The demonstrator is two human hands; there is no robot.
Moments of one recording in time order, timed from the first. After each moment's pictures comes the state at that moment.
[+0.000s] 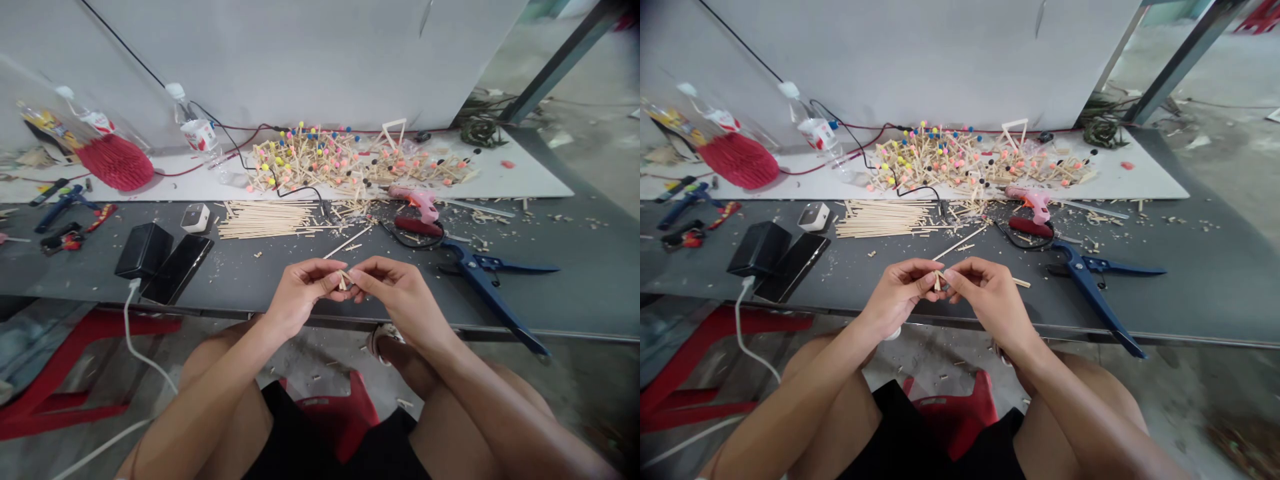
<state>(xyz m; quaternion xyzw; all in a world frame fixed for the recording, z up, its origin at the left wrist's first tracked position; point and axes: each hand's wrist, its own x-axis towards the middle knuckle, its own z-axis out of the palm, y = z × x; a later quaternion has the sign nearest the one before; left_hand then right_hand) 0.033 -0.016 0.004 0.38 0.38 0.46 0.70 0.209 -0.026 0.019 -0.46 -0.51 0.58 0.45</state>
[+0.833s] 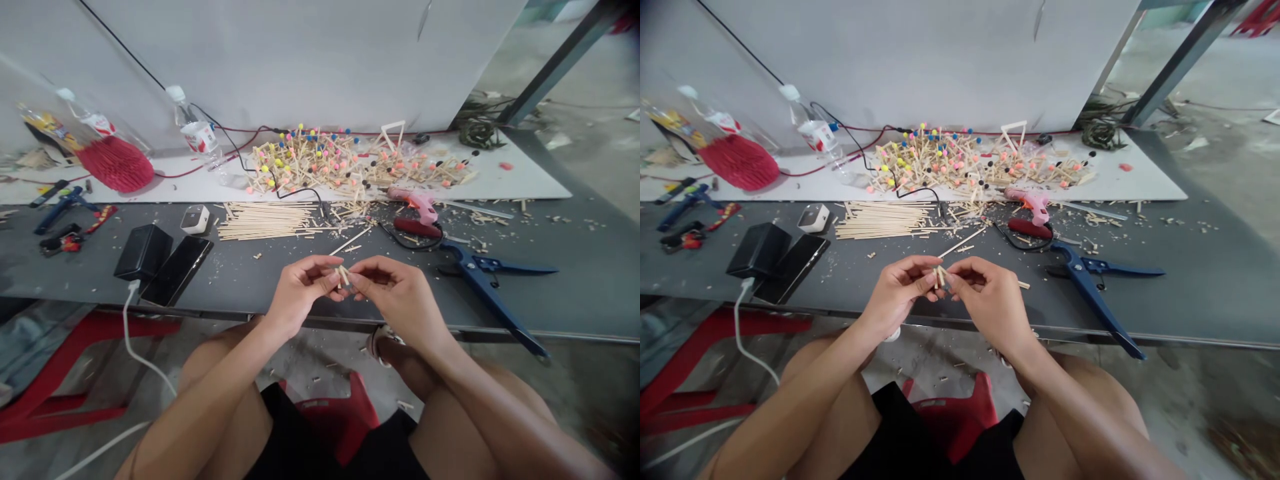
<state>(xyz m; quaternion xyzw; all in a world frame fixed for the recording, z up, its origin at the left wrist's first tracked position) 0.033 -0.016 0.004 0.43 0.39 0.47 0.66 0.207 -0.026 0.022 -0.52 -0.55 0.49 0.44</state>
